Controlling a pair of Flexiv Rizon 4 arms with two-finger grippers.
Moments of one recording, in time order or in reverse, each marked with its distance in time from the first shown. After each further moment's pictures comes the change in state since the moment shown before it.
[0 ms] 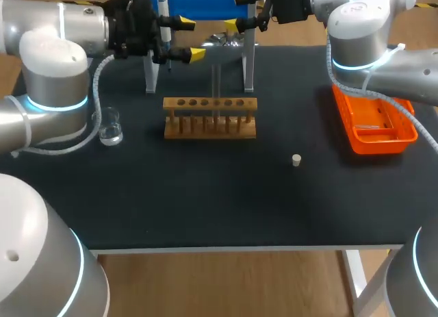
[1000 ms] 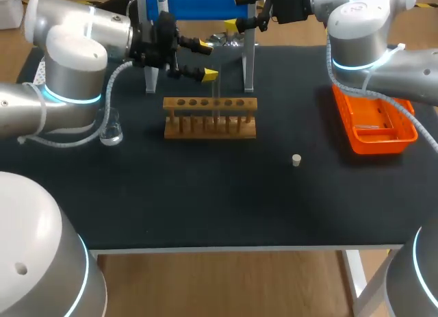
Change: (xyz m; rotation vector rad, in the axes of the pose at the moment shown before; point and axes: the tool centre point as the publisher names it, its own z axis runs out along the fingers) left arm 0.008 0.052 0.044 -0.145 0.076 -0.046; right arm 0.000 0.000 0.000 0.000 0.000 0.000
